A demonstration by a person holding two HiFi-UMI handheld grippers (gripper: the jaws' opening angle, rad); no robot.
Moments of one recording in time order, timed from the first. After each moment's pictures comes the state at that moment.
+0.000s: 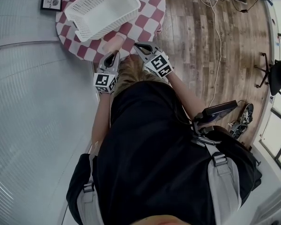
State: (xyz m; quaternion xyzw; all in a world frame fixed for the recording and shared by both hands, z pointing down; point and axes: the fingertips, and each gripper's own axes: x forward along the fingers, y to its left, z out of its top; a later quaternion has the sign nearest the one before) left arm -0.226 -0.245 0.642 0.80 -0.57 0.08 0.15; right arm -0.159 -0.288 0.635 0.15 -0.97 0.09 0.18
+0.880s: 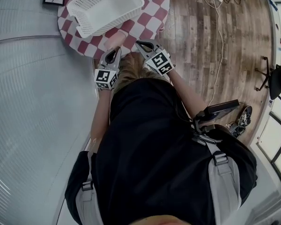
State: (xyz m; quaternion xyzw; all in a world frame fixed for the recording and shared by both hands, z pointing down) left arm -0.227 -0.251 0.645 0.80 -0.58 0.09 0.15; right arm -0.161 -0.292 0.648 0.14 -0.97 0.09 0.20
